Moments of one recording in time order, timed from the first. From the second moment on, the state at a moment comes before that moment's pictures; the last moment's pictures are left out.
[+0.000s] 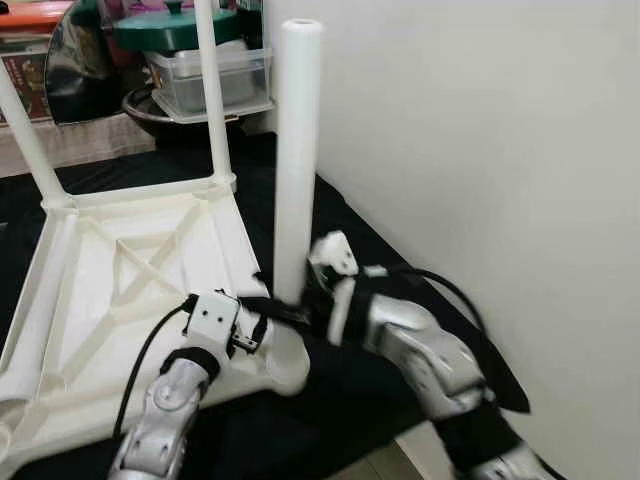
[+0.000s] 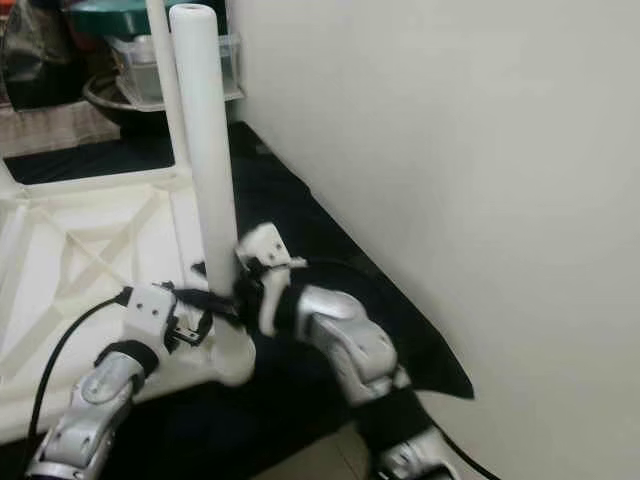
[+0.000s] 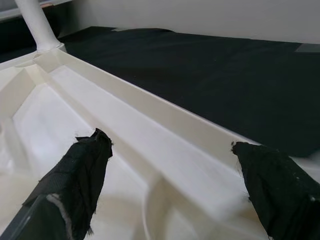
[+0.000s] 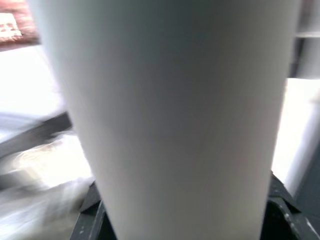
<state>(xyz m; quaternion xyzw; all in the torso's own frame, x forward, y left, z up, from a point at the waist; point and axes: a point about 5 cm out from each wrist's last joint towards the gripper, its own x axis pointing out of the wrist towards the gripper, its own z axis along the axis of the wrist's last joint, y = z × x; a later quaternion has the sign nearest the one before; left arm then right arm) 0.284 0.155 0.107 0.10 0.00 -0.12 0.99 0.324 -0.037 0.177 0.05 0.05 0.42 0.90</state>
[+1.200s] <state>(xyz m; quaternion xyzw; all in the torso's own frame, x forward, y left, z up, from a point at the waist) 0.285 0.151 0.107 0.10 -0.01 -0.12 0.99 0.328 -0.046 0.179 0.06 0.04 0.43 0.90</state>
